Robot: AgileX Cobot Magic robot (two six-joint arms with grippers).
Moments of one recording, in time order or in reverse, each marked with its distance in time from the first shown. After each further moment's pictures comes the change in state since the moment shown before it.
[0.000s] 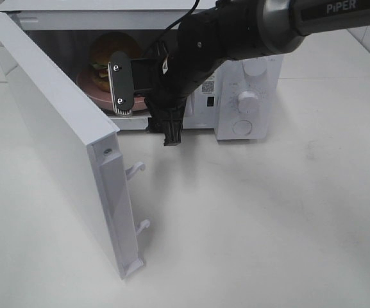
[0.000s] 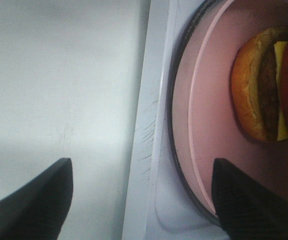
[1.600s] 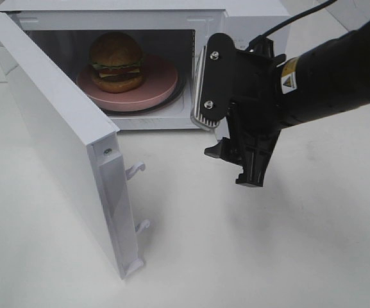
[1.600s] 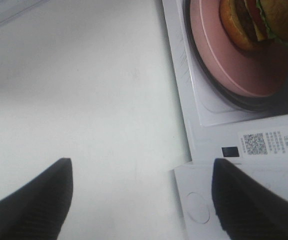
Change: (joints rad) left arm 0.000 0.000 0.000 0.000 0.000 0.000; right arm 0.000 -0.664 0.716 -0.018 -0.153 0.308
